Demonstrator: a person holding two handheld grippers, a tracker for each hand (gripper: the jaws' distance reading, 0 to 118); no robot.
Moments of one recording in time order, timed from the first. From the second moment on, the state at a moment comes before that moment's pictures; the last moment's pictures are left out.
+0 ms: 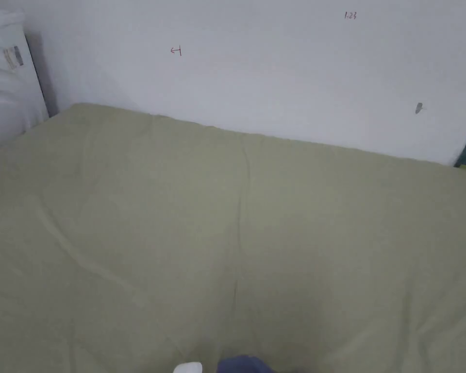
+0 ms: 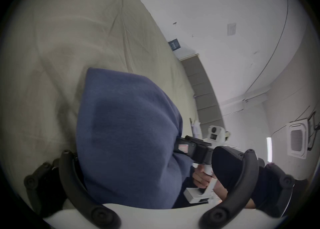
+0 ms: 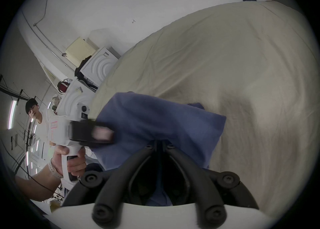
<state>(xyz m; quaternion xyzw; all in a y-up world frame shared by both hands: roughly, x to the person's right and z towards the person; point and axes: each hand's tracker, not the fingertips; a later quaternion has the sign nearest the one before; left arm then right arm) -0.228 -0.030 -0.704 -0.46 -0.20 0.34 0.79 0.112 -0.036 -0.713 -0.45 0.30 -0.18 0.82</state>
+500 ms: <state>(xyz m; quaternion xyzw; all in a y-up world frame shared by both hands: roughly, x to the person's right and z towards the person) -0.360 0.029 -0.667 -0.43 -0.12 0.30 0.84 0.137 0.017 -0.643 -0.39 0.31 -0.14 0.85</state>
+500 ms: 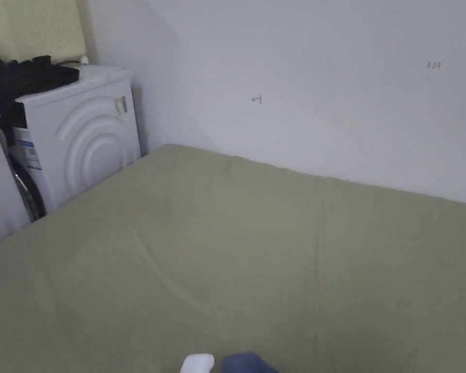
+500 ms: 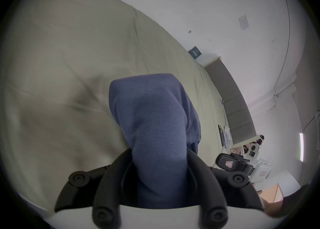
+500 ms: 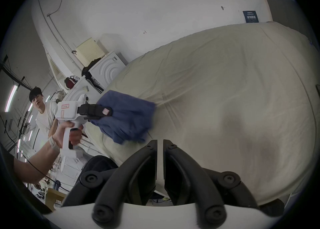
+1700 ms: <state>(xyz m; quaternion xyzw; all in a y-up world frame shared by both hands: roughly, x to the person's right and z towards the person) -0.332 0.220 -0.553 -0.09 0.14 0.00 0.99 0.172 0.221 -0.643 -0.11 0.13 -0.02 0.98</state>
